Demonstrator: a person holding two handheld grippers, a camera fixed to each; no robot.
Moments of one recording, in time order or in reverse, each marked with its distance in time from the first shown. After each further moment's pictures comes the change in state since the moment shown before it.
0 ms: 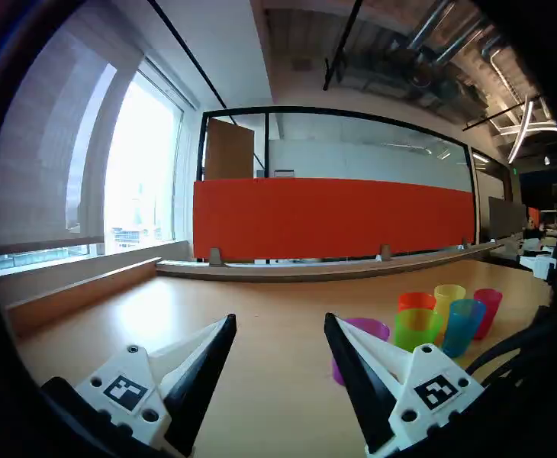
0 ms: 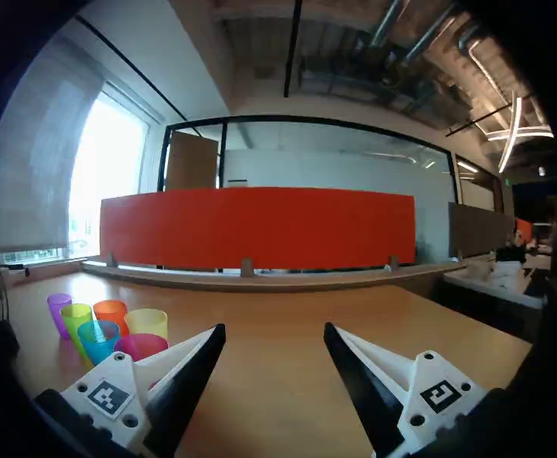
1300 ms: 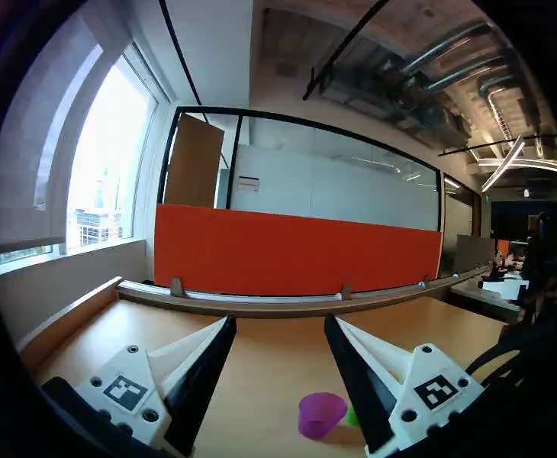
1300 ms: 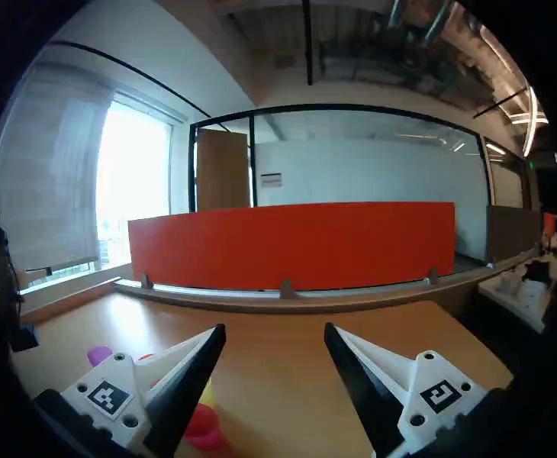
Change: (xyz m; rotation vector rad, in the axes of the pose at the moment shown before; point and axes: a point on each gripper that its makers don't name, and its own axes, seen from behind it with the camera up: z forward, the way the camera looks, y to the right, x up) left arm 0.140 0.011 0.035 -0.206 -0.001 -0.097; right arm 0.120 -0.037 0.036 0.190 -0.076 0.056
